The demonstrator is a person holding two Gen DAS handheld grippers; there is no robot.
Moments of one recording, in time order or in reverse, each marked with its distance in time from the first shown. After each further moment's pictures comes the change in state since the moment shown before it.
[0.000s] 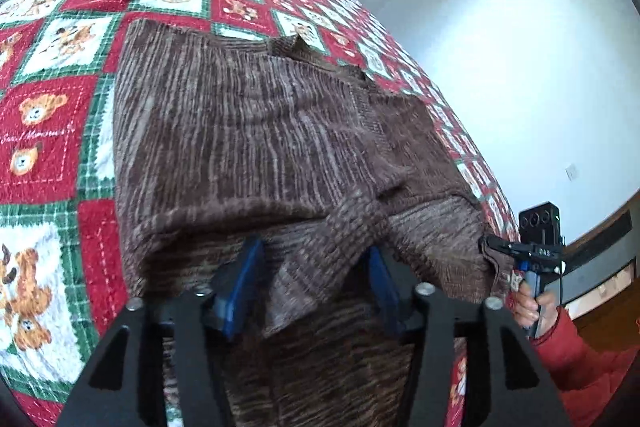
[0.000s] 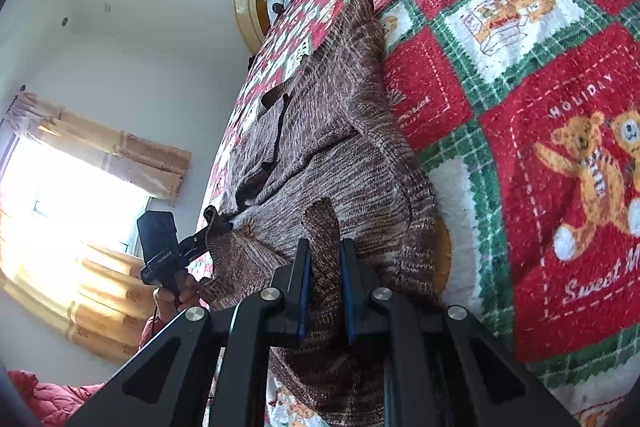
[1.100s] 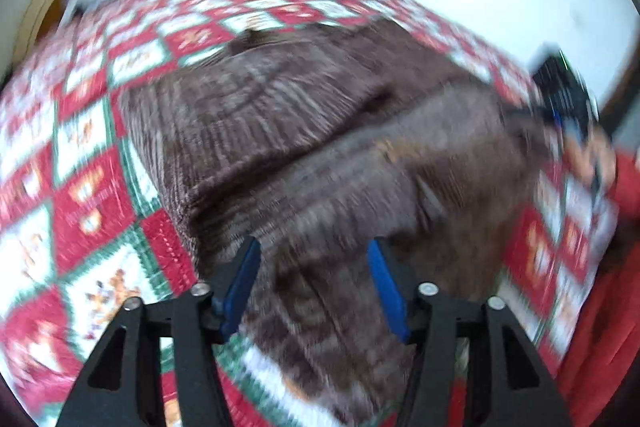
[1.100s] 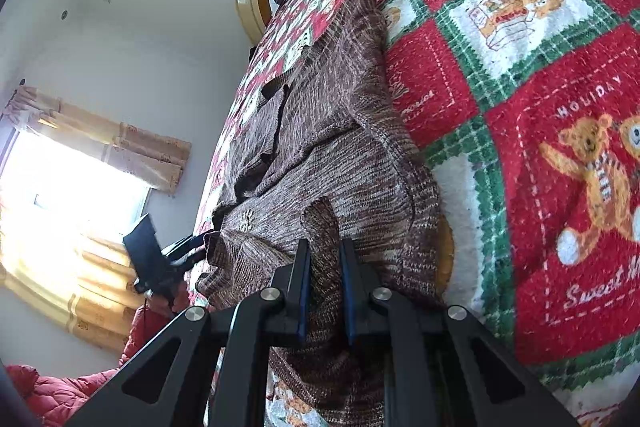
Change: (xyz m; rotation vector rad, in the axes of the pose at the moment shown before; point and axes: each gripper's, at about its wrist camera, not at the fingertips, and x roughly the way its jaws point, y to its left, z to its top) left arm -0.018 -0.053 -0.044 0.569 0.123 0.254; right arm 0.010 -0.007 0.004 -0.016 0.044 0.000
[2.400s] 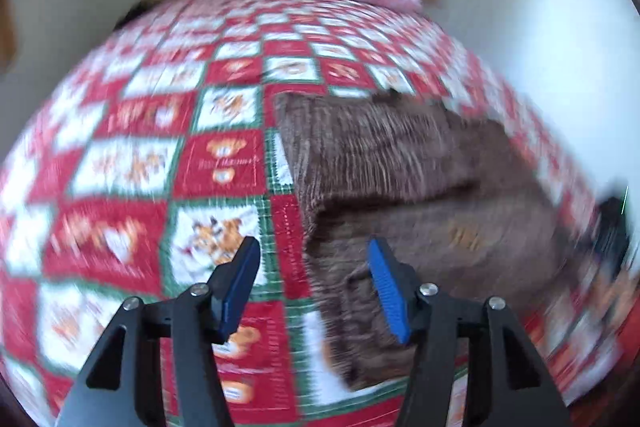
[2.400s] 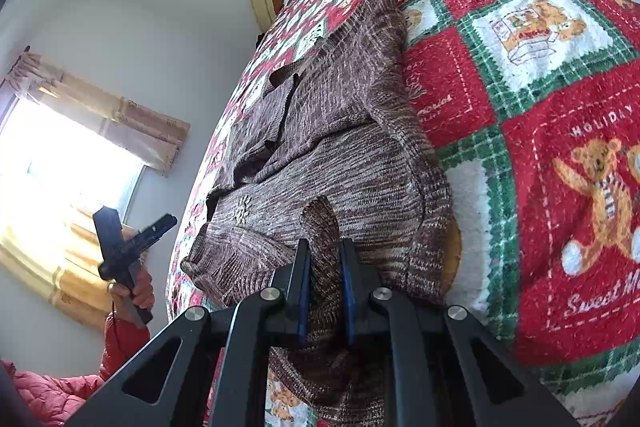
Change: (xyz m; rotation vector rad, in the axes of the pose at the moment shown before) left arm -0.053 0.008 -0.022 -0.381 -0.121 0.327; right arm 0.004 0.016 0.005 -0.084 0.027 -0.024
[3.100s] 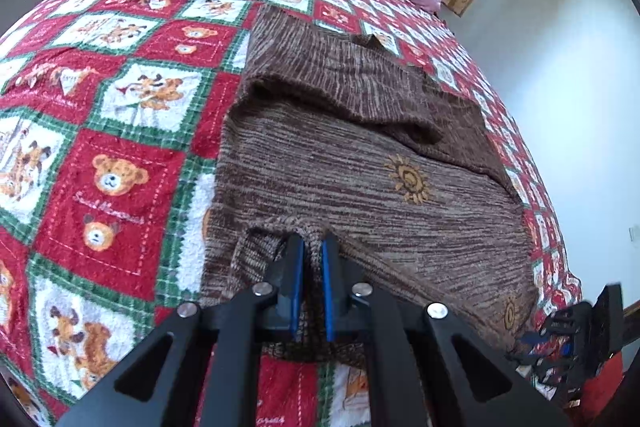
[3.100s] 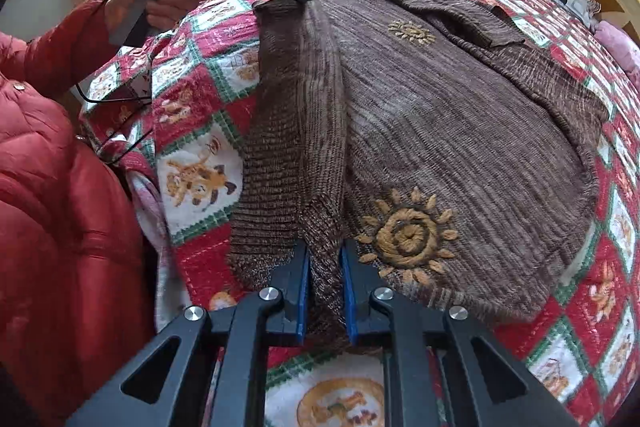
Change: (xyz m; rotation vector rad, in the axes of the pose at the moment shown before) left arm -0.006 -0.038 -0.056 -0.410 0.110 -0.179; right arm 0.012 0.146 -0.137 -1.025 0.462 -0.242
